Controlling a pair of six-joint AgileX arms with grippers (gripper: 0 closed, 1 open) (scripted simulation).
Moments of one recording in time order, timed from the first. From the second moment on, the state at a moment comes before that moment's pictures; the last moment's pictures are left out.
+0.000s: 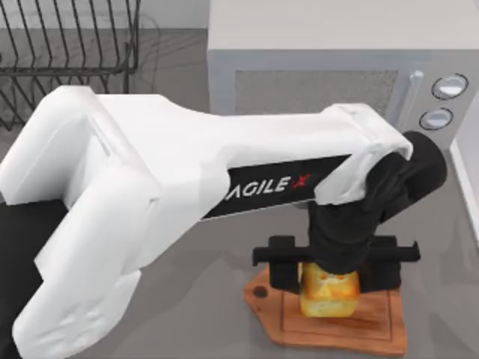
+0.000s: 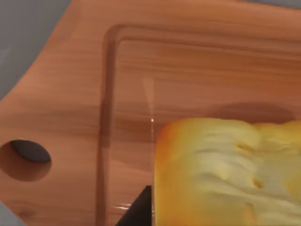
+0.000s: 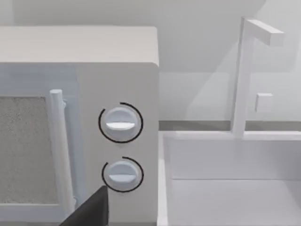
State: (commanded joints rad) left arm -1.02 2.26 1.76 -1.07 0.00 -0.99; right arm 0.00 0.00 0.00 0.00 0.00 0.00
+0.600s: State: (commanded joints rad) left arm -1.02 2.26 1.76 -1.07 0.00 -0.99; right arm 0.00 0.00 0.00 0.00 0.00 0.00
